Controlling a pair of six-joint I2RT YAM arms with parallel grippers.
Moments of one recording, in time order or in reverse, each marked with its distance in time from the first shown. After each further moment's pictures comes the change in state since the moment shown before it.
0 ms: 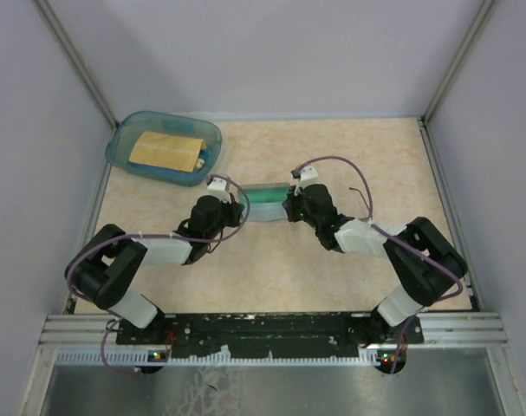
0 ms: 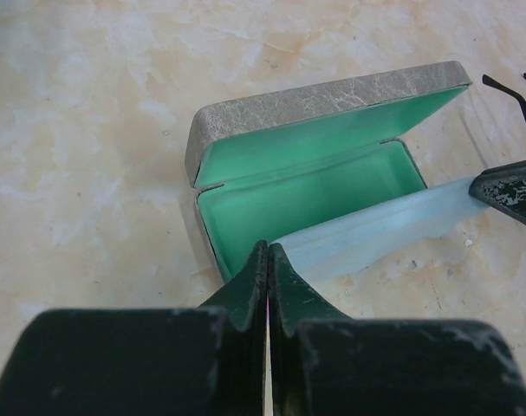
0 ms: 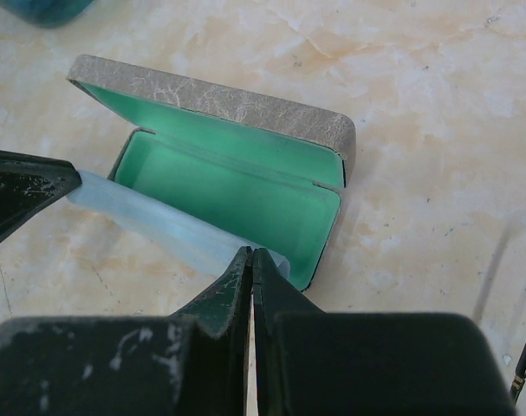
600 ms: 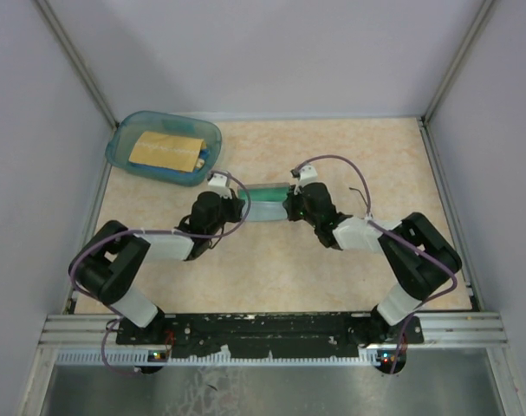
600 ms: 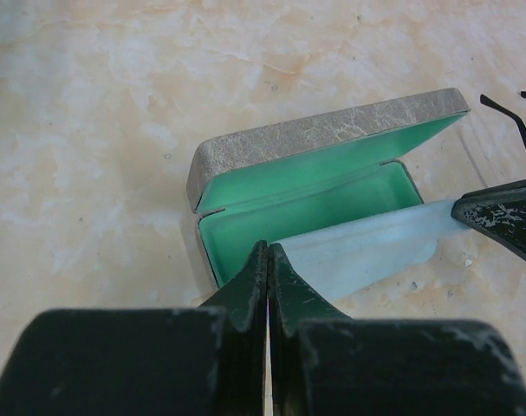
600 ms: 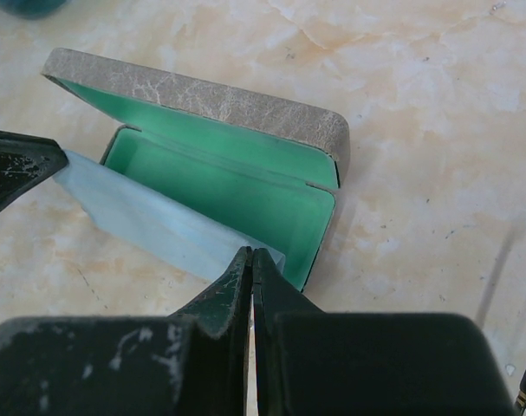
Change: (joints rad) left arm 0.019 0.037 0.036 0.017 0.013 0.007; right arm -0.018 0.045 0.014 0.012 -0.019 0.000
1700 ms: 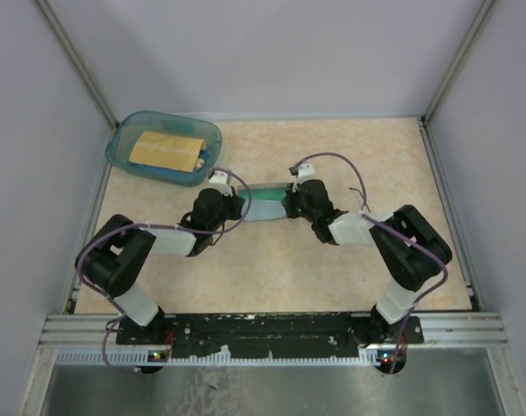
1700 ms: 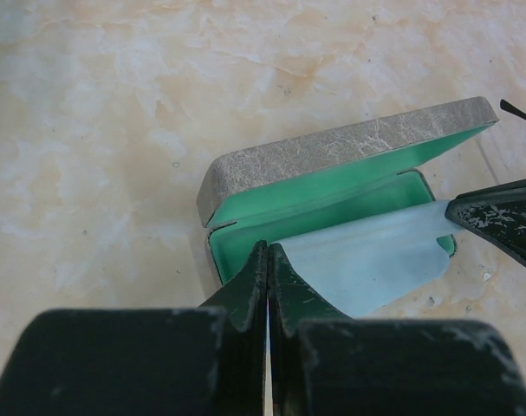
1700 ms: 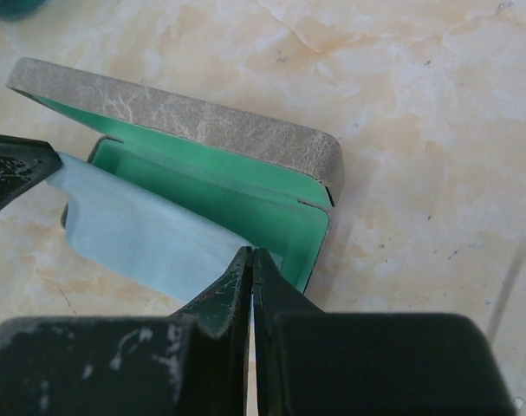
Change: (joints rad) left arm 0.022 0.058 0.039 0.009 0.015 0.003; right arm -0.019 0.070 0.050 0.014 -0.015 0.000
